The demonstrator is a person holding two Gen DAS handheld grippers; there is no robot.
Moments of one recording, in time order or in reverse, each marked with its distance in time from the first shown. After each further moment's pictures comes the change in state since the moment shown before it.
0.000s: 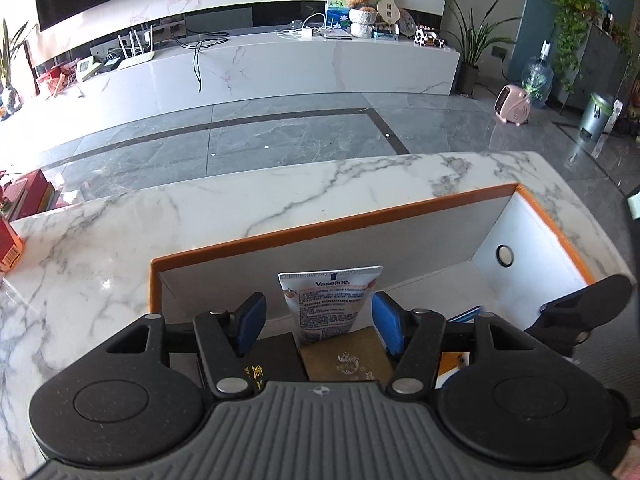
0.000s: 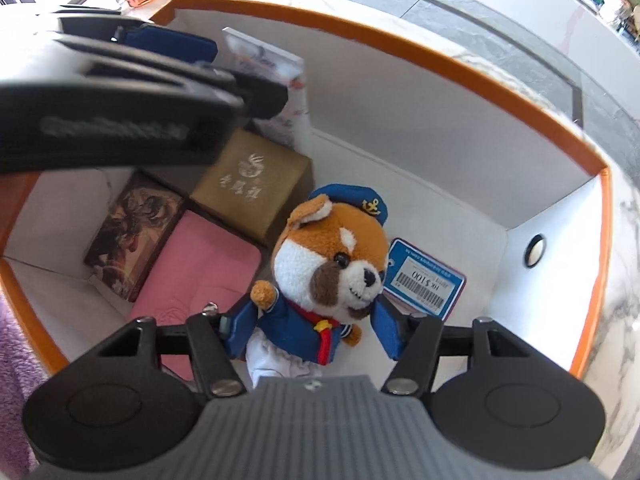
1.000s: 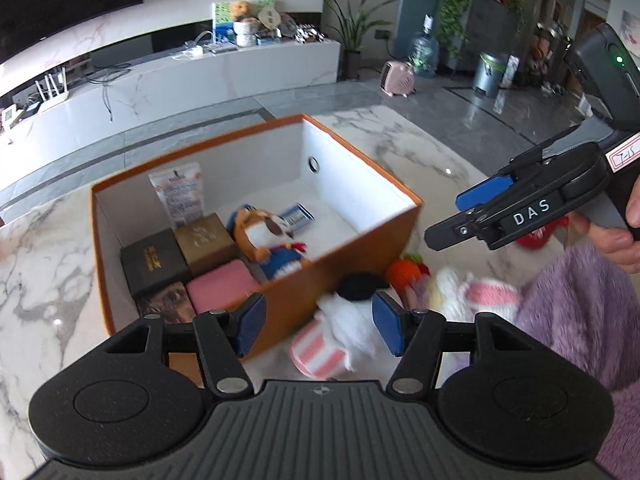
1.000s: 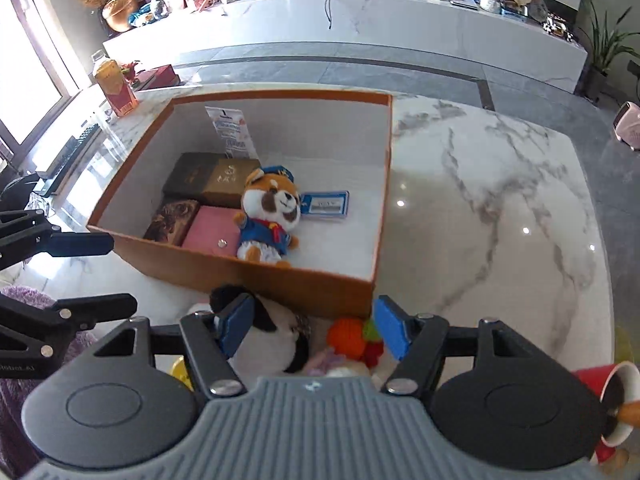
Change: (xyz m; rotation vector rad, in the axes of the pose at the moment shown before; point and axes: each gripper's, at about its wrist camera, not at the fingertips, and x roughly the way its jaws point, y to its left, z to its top) left arm -0.129 -0.087 -0.118 0.229 -0.007 -0.211; right arm -0.131 -0.009 -0.148 0.289 -0.278 -0.080
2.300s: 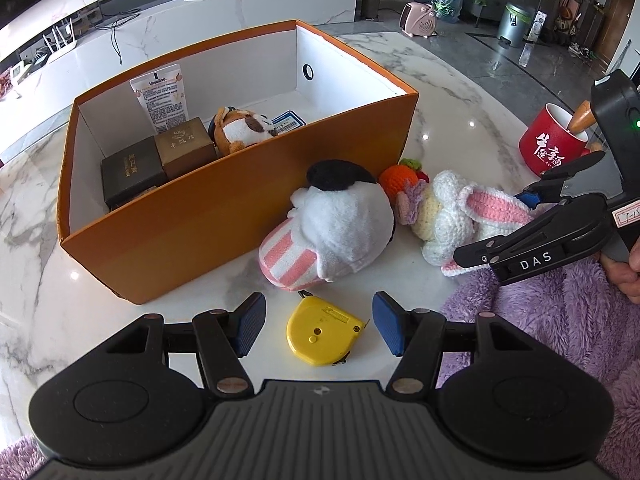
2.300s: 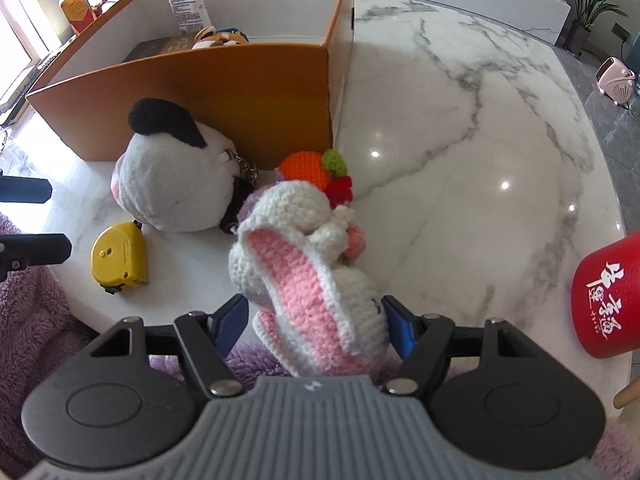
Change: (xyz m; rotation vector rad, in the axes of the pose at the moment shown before) left arm 0.027 -0.034 -0.045 -0.042 0.166 0.074; right arm 0.053 -0.019 -0.095 0.006 0.128 -0.068
